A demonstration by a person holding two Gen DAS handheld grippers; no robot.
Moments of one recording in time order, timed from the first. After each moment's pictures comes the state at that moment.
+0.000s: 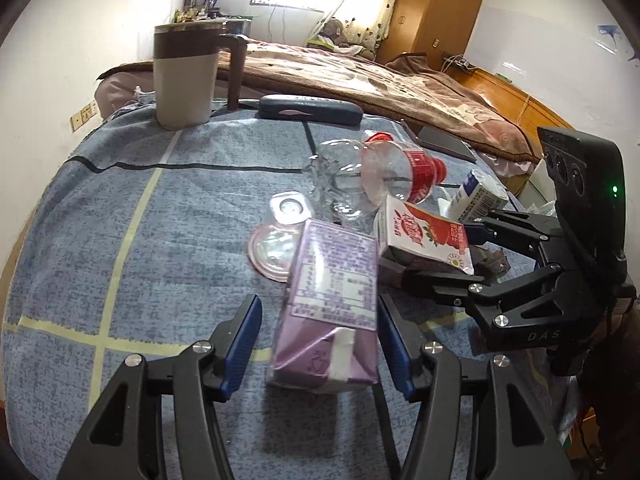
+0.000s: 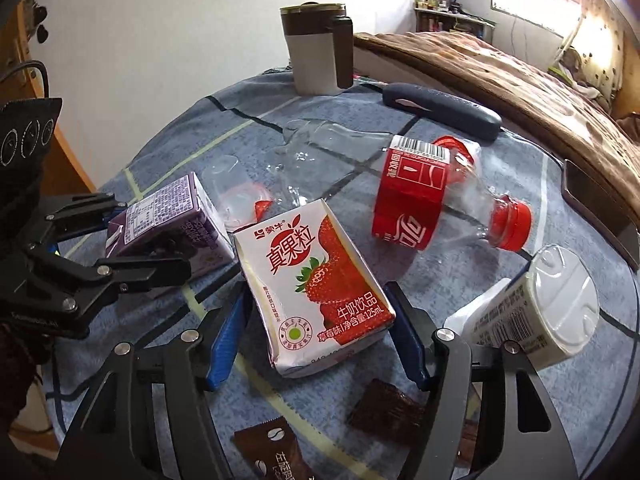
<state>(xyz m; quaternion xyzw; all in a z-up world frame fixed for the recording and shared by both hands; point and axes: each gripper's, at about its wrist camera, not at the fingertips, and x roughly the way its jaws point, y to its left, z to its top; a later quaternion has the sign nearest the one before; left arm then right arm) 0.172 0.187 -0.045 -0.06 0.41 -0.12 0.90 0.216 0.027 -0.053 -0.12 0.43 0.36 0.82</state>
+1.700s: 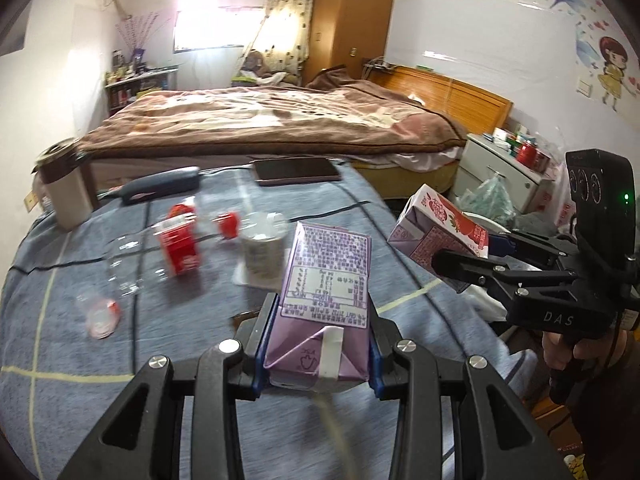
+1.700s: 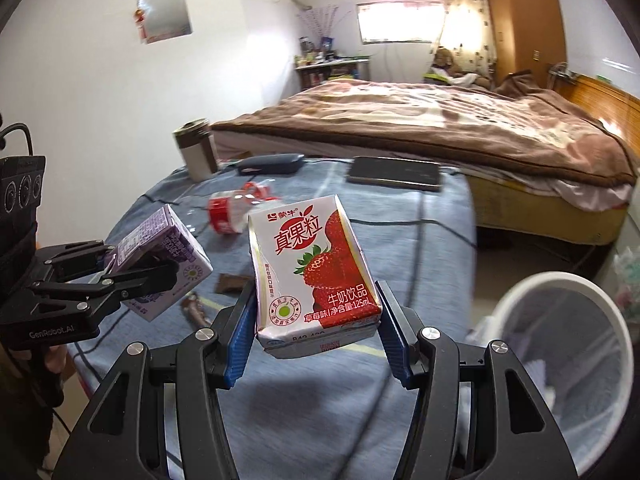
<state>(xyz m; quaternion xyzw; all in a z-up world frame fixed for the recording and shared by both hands) 0.137 0.011 0.023 0.01 0.35 -0.21 0.91 0.139 -0.174 0.014 0.00 0.35 0.20 0.92</state>
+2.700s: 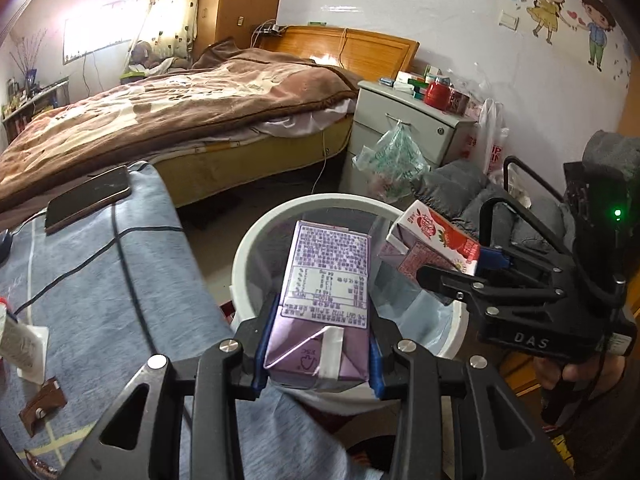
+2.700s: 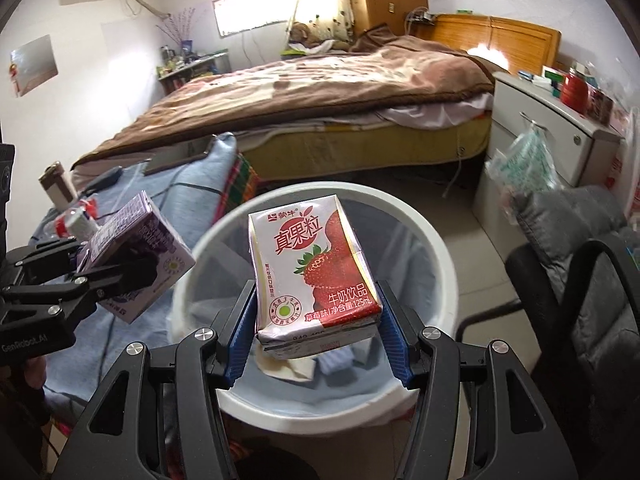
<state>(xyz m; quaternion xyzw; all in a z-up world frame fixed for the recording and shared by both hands) 0.161 -0.229 0.003 0.07 0.38 -0.35 0.85 0.119 -0.352 -0.012 0.06 0.40 -0.01 0.92</state>
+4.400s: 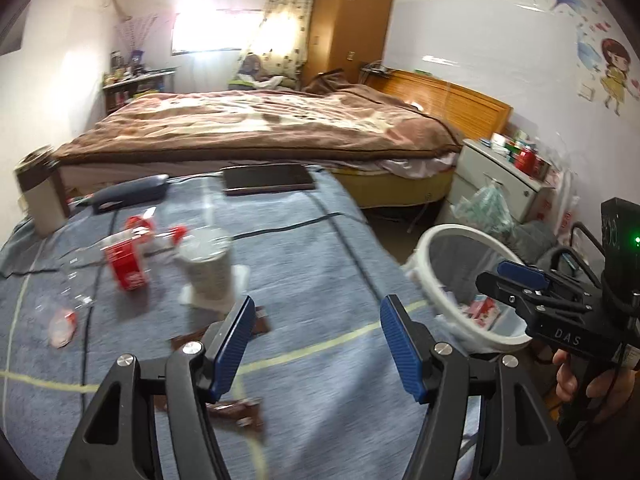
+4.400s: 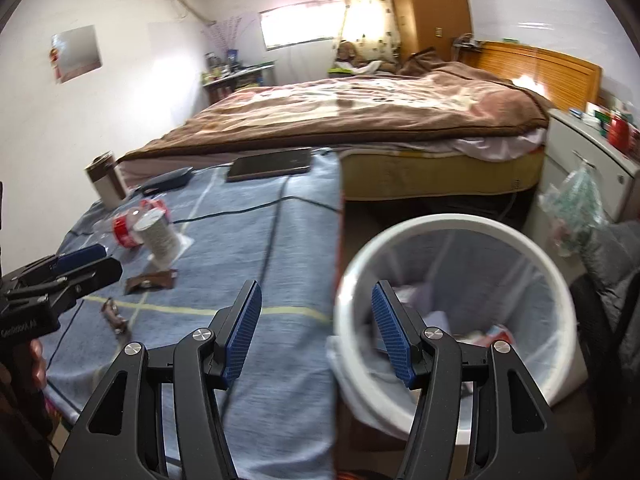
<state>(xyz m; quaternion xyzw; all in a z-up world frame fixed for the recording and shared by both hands) 0.144 -0.033 0.019 0.00 0.34 -0.19 0.92 0.124 -0.237 -0.001 0.04 0.36 0.06 0.93</state>
